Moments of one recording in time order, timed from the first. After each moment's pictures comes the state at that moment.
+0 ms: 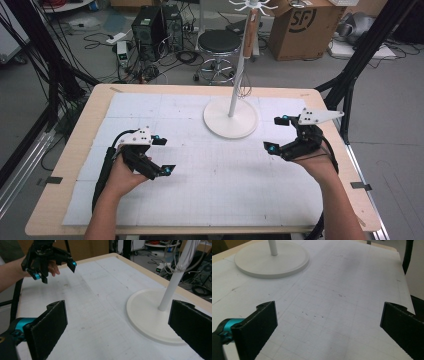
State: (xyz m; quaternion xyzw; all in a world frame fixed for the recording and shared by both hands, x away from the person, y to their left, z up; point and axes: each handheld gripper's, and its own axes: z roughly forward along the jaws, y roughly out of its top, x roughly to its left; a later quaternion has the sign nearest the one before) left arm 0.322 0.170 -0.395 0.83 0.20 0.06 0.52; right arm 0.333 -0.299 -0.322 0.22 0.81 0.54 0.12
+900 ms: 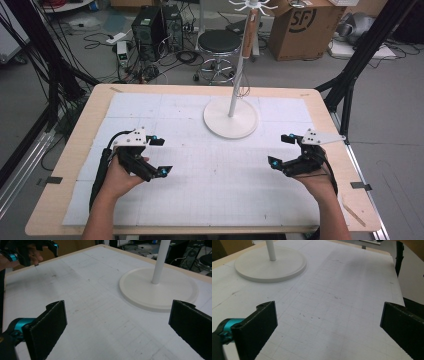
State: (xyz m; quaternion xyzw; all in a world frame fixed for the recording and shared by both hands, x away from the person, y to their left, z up) left arm 0.315 0.178 -0.391 0.82 0.19 0.05 0.54; right arm 0.307 -0.320 -0.375 0.29 0.79 0.53 0.13
